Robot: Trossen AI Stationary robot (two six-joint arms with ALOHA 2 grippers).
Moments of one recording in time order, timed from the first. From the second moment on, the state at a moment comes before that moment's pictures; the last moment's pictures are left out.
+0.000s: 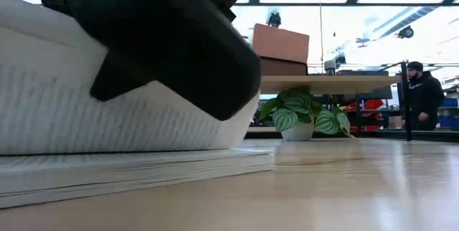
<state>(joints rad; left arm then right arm) -0.05 1.47 0.58 -0.17 0.41 -0.67 0.54 2.39 1.95 -0.45 0.73 -0.27</state>
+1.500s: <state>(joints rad) -0.03 1.47 0.81 -0.15 0.67 -0.64 0.66 2.39 2.04 -0.43 1.26 -0.67</state>
